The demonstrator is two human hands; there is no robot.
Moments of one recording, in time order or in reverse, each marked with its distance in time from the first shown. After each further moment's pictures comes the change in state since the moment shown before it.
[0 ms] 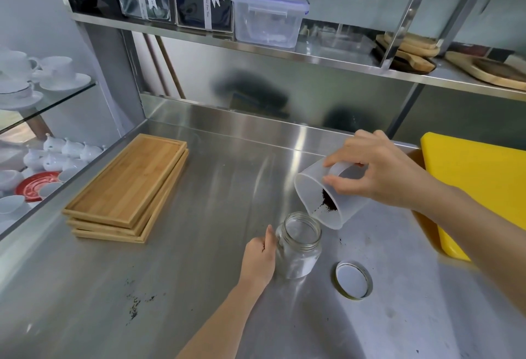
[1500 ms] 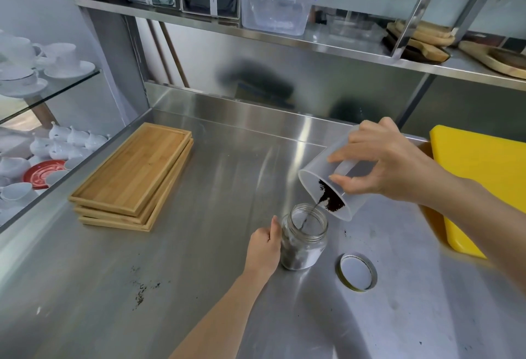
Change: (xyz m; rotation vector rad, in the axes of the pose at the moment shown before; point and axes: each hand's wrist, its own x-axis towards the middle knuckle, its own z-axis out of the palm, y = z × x) left_hand -0.002 0.004 -0.001 0.014 0.025 0.013; right_hand 0.000 -0.005 0.001 -0.086 0.018 -0.180
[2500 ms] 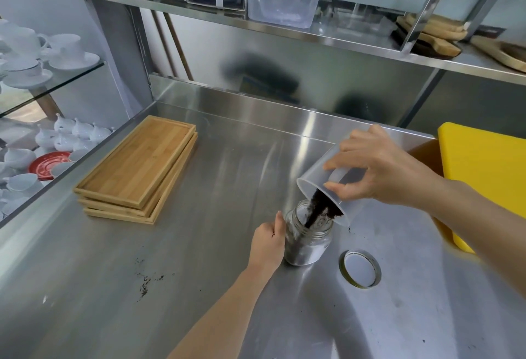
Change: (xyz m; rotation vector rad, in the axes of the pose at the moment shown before) left_hand -0.001 0.002 0.000 -0.011 -0.002 -0.024; right_hand 0.004 0.002 0.021 0.013 -0.064 -0.049
